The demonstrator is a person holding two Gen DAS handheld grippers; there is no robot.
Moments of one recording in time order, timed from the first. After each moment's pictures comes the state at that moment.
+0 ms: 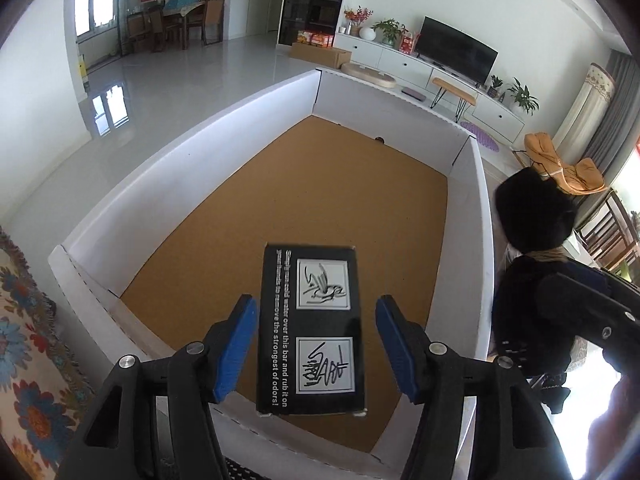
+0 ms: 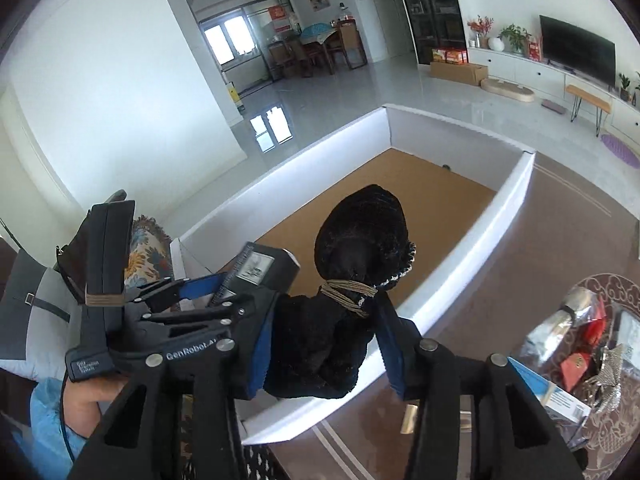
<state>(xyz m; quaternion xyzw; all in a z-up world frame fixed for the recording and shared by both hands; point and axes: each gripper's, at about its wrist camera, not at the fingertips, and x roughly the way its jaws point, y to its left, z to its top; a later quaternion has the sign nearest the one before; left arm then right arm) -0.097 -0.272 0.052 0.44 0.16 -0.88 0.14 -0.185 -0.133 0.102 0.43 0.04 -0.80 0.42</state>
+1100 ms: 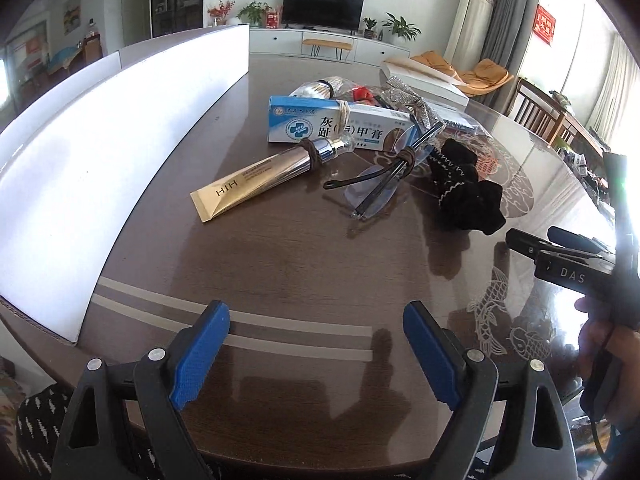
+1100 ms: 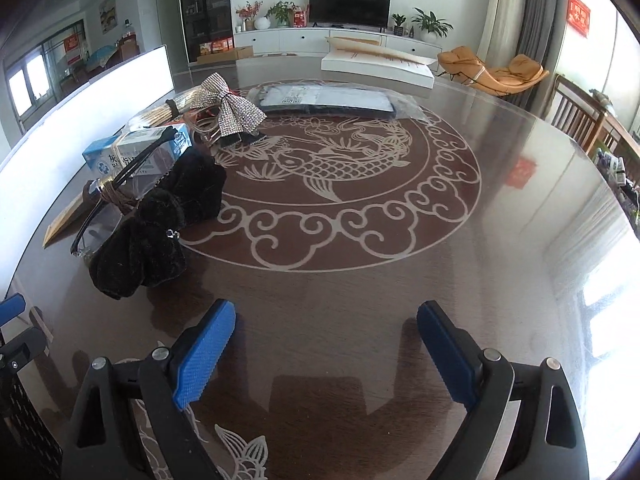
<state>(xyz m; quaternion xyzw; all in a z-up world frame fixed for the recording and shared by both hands) -0.041 -0.022 -0.052 0.45 0.04 -0.89 -0.04 -0.110 0.220 -0.039 0.44 0.04 -0.90 0.02</state>
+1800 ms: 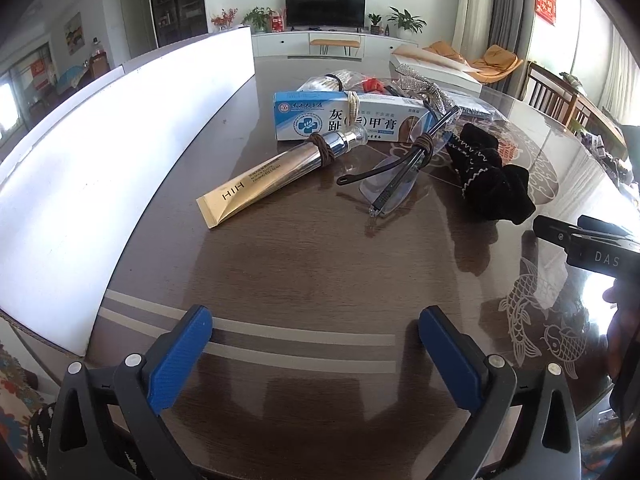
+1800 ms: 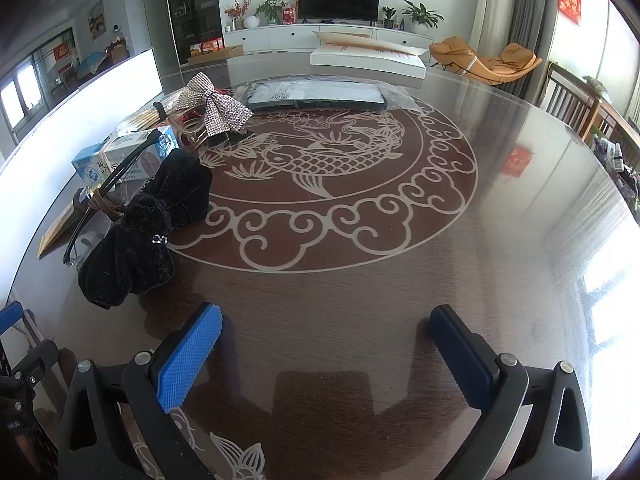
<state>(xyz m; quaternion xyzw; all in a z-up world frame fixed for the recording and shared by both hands) -0.044 -0.014 -0.061 0.44 -0.01 -0.90 -0.01 -0.112 0.224 -0.043 0.45 0.02 -0.89 0.01</state>
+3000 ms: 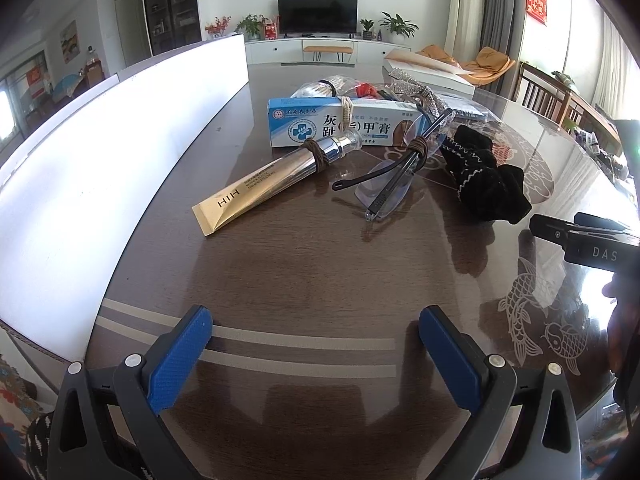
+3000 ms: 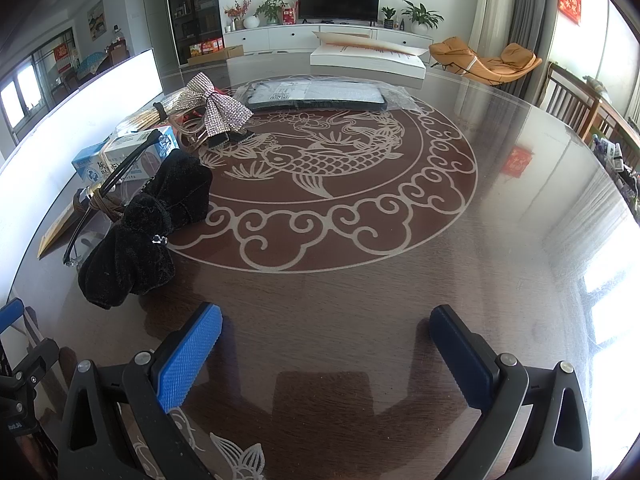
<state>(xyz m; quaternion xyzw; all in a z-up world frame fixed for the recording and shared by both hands) -0.048 -0.011 -0.062 0.43 -0.01 -0.90 -0.02 -0.114 0.224 -0.044 0.45 0.02 -0.89 0.01</state>
